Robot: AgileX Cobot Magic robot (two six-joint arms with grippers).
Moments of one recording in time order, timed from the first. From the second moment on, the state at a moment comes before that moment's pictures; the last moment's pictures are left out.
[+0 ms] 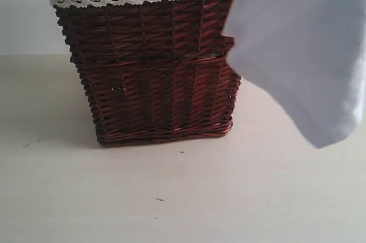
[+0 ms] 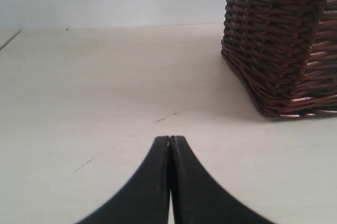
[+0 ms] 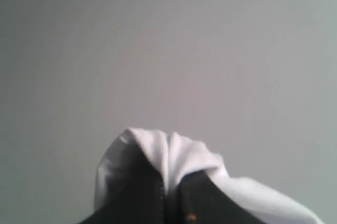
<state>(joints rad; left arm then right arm) -0.02 0.01 0.00 -0.11 0.36 0.12 0.57 1.30 -2.18 -0.74 0.16 0.78</state>
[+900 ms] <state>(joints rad) -0.02 0.01 0.00 -0.11 0.36 0.12 0.57 1.15 -2.33 -0.04 0.23 0.25</state>
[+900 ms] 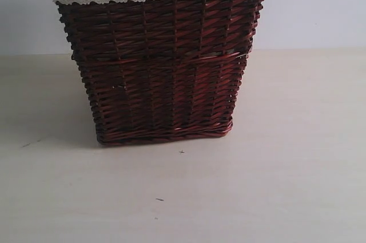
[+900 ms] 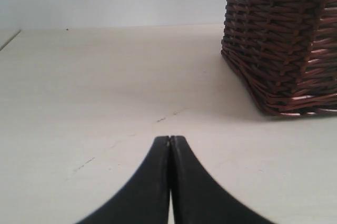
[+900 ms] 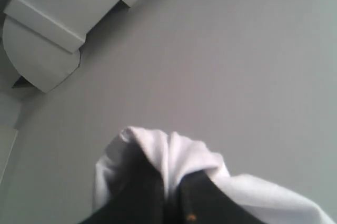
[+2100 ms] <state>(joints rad) -0.02 0.01 0.00 -0.11 0.36 0.12 0.57 1.33 -2.26 0.07 1.25 0.03</state>
